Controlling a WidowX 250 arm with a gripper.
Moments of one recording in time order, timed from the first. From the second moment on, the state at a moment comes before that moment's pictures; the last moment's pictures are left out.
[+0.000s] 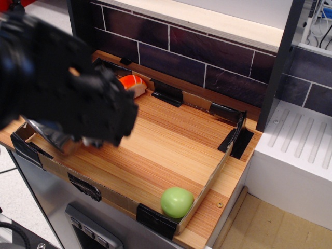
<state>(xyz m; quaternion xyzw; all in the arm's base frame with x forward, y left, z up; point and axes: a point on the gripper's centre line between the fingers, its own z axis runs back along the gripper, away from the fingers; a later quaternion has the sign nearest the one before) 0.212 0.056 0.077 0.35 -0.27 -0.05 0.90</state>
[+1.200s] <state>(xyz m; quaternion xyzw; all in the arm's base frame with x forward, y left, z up) 0.212 0.053 0.165 0.06 -0.30 0.06 0.95</state>
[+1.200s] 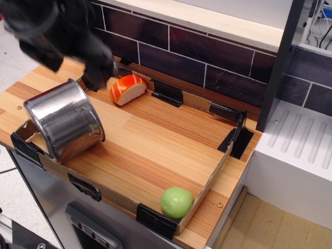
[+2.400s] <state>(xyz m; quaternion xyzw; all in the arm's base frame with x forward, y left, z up) 0.218 0.072 0.231 0.00 -0.33 0.06 0.94</state>
